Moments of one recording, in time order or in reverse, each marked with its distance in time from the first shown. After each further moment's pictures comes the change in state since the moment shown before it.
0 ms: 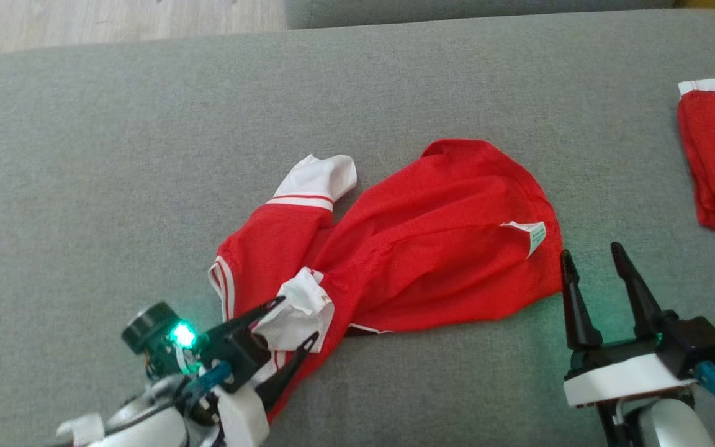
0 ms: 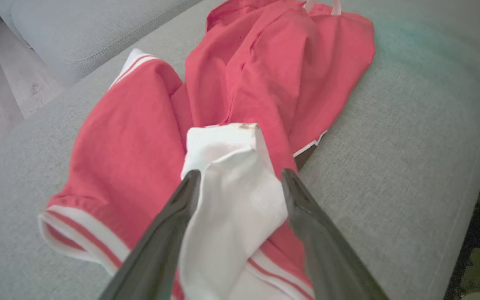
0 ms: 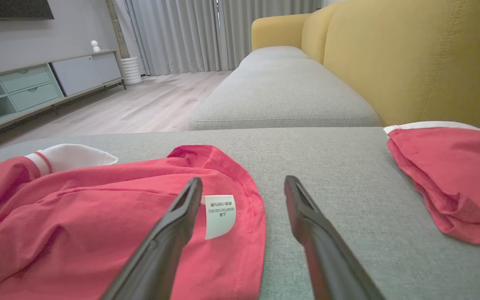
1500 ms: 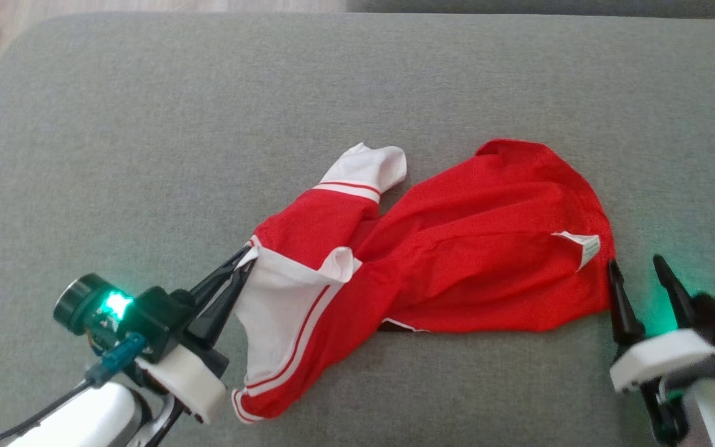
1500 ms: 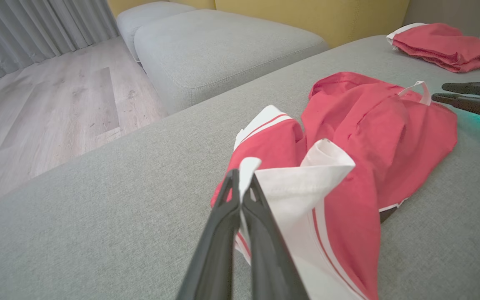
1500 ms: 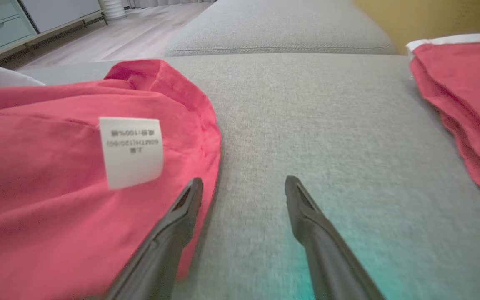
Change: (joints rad) left arm 0.018 0.100 0.147 -0.163 -0.143 0.105 -0.090; right arm -0.128 -0.141 -0.016 0.332 0.109 0.000 0.018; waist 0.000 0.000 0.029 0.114
